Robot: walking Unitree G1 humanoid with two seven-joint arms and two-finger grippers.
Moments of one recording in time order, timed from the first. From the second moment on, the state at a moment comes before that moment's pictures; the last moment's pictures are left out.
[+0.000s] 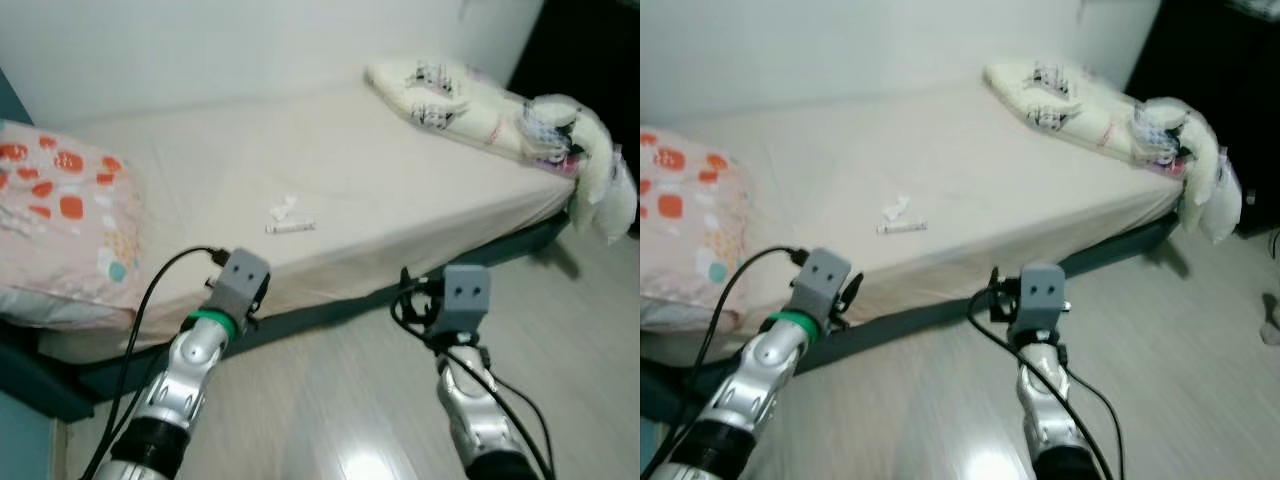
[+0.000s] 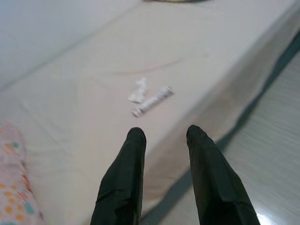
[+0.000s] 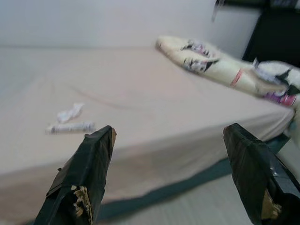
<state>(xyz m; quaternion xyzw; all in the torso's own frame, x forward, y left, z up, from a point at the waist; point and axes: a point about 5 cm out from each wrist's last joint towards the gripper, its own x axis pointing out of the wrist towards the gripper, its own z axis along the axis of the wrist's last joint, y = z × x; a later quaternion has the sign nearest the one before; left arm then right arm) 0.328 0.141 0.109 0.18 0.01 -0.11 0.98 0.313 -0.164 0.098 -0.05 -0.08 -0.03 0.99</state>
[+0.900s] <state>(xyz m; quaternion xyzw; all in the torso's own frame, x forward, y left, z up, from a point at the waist) 0.328 0.128 0.117 0.17 -0.01 -0.13 0.98 0.310 -0.162 0.087 -0.04 -0.07 -0.03 1.00</state>
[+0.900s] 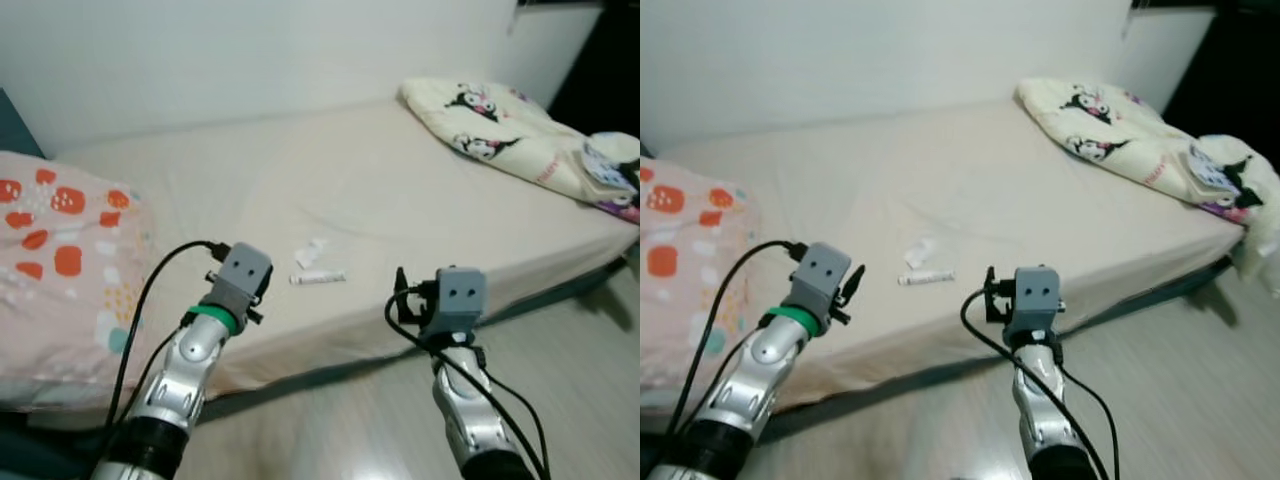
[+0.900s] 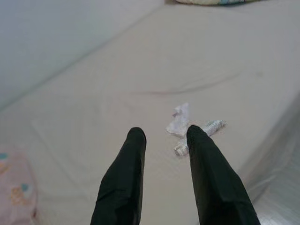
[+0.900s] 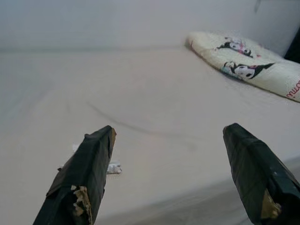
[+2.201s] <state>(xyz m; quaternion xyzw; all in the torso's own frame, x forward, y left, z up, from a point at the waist) 0.325 0.129 0.114 0.18 0.00 -0.14 0.97 0.309 -0.160 0.085 -0.03 -0.06 -0.03 1.00</state>
